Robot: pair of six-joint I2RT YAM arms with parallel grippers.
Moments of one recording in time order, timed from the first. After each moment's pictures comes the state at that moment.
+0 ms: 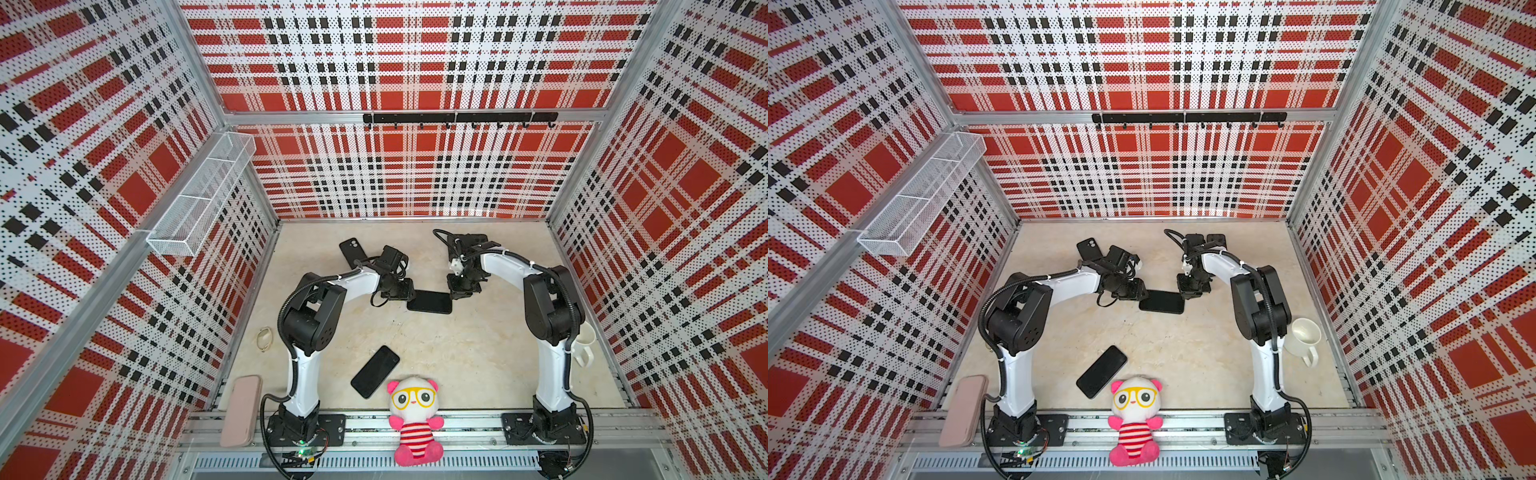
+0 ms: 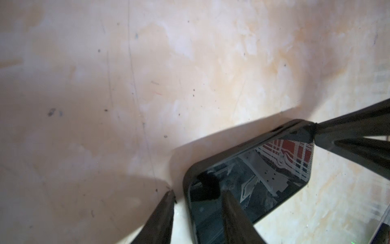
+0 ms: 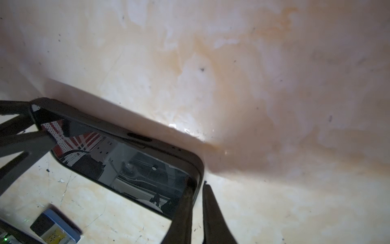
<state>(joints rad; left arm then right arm) -0.50 2.04 1.34 -0.36 0.33 -0.34 0.37 2.08 1.56 -0.89 -0.25 0.22</state>
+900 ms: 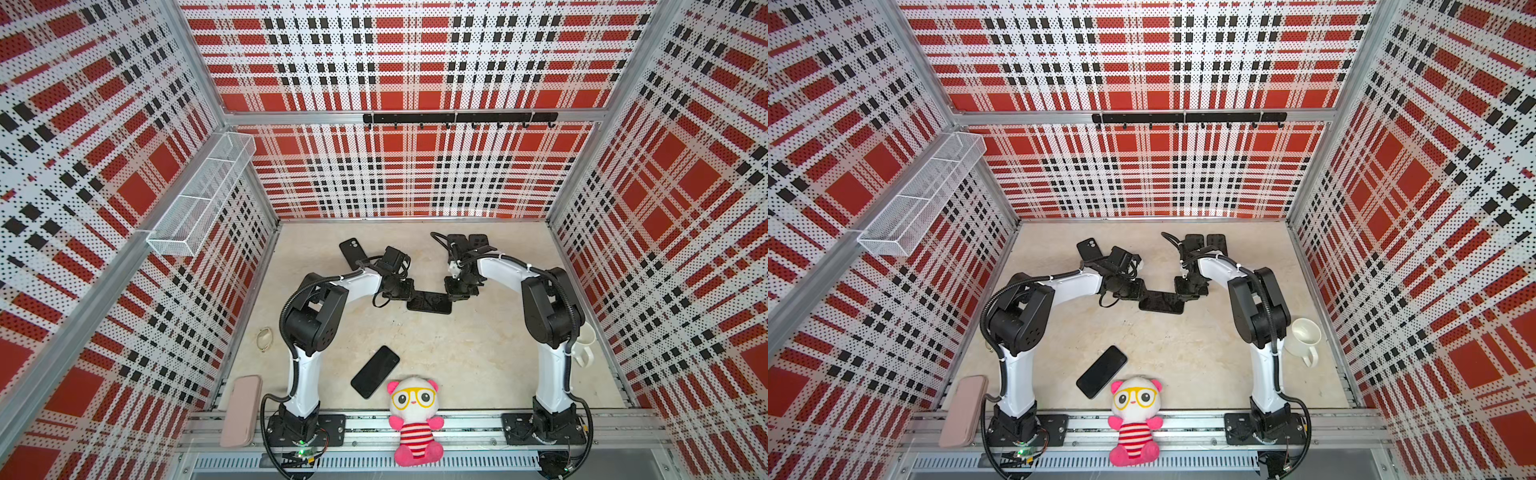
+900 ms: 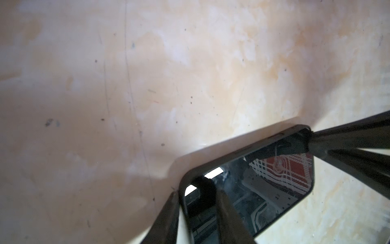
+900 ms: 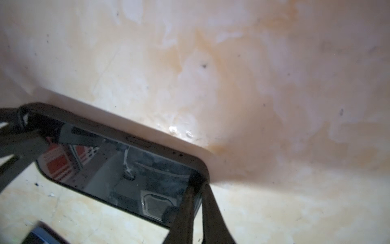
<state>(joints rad) -0.52 2.05 1.34 -0.34 0.30 -0.34 0.42 2.07 1.52 -0.85 -0.18 0.29</state>
